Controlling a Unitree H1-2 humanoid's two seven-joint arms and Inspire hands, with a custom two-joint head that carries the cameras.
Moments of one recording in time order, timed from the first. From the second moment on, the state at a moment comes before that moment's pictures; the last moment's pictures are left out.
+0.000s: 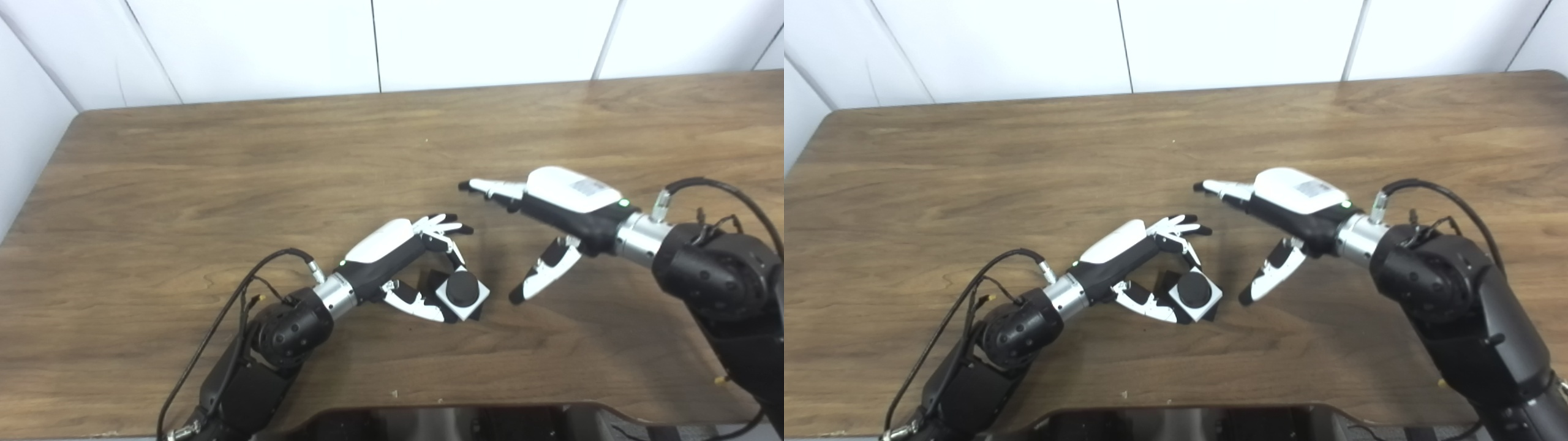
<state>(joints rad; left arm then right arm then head) -0.24 0.23 -0.45 0.04 0.43 -0.18 -0.33 -0.29 -0.52 0.23 -0.44 -0.55 0.14 0.69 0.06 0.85</state>
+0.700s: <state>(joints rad) -0.23 0.24 -0.43 0.04 0.41 -0.20 -0.32 -0.10 -0.19 -0.01 -0.34 -0.48 0.20 0.23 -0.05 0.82</state>
